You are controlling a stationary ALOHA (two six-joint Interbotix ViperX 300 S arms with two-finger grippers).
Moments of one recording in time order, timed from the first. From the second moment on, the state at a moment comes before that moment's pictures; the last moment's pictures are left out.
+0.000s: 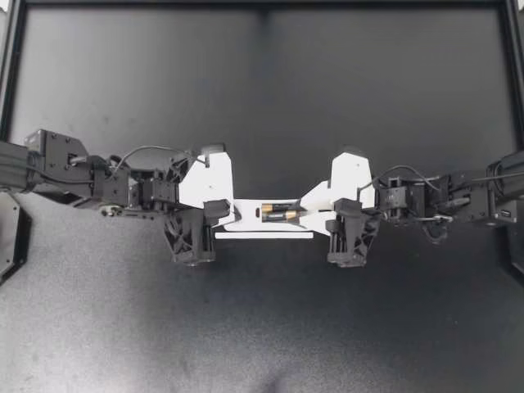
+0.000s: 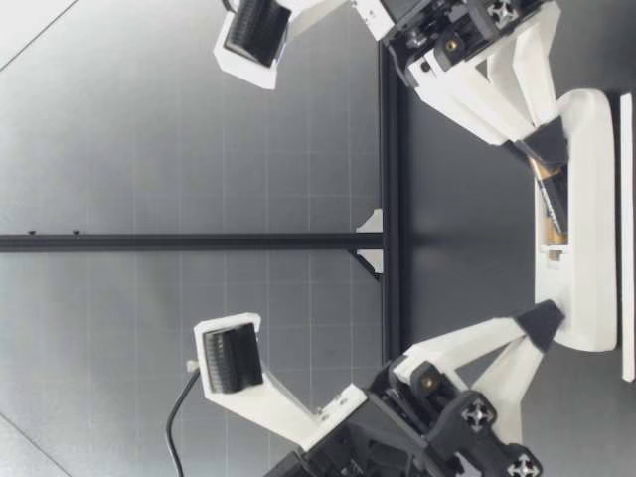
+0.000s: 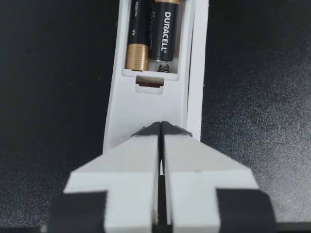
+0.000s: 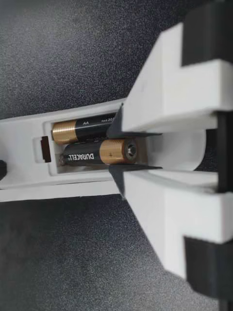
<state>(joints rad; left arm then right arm) 0.06 0.13 0.75 -0.02 0.02 -0.01 -0.09 0.20 0.93 0.00 -0.52 0.05</state>
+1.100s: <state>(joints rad) 0.06 0.13 0.75 -0.02 0.02 -0.01 -0.09 -0.05 1.00 0.11 -0.28 1.10</state>
